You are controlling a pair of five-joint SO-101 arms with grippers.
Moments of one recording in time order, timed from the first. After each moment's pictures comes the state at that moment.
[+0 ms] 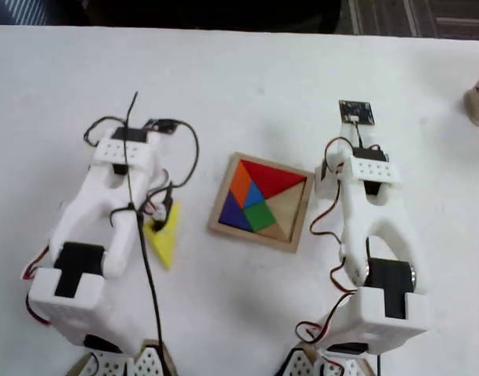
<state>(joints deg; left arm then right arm) 2.8 13.7 16.3 84.4 -0.6 3.4 4.6 25.6 53.5 6.5</state>
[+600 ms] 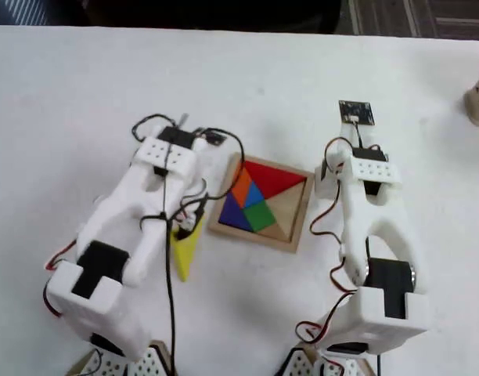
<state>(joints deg) 15.4 13.8 11.2 92.3 -0.6 3.4 4.6 25.6 53.3 6.5</state>
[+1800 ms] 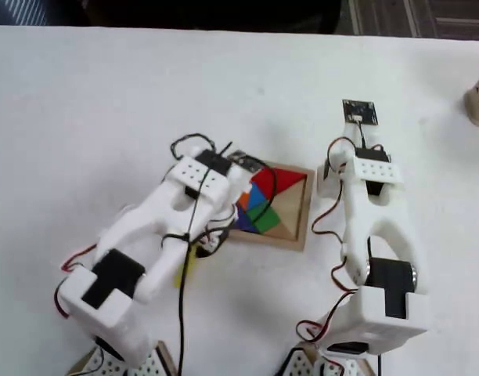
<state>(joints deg) 25.4 14.2 19.2 84.3 -0.4 4.3 4.6 25.6 52.6 6.5</state>
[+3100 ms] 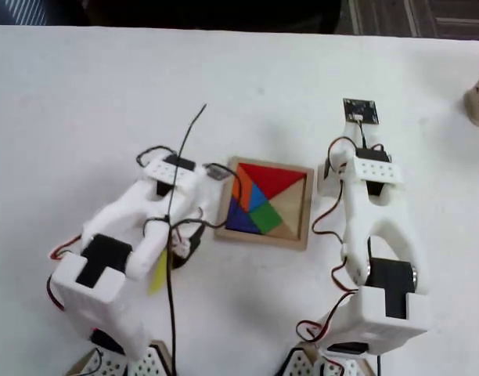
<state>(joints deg) 13.2 15.5 26.3 82.2 -7.3 4.4 4.6 25.6 51.7 6.5</state>
